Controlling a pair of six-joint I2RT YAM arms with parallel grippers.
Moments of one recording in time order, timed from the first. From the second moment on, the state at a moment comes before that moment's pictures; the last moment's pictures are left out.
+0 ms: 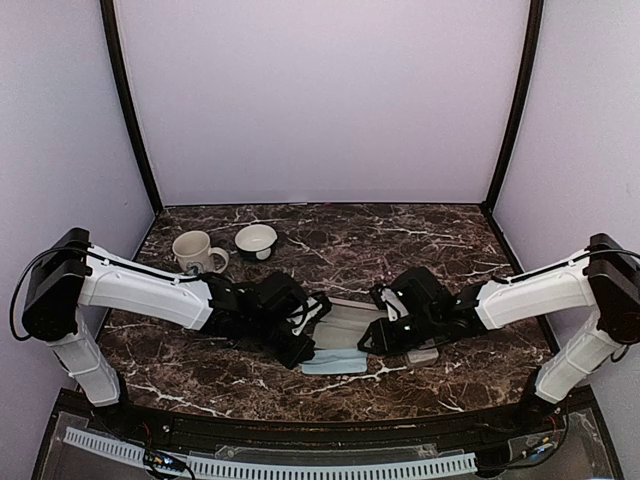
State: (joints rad) left arm -1.08 1.70 0.97 -0.28 0.09 -0.33; right arm 0.93 1.52 0.69 -0.06 -0.20 0.68
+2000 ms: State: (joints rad) left arm -1.07 1.72 0.99 -0.25 0.10 -0.31; right arm 0.90 1.43 0.65 -0.08 -0.21 0.66
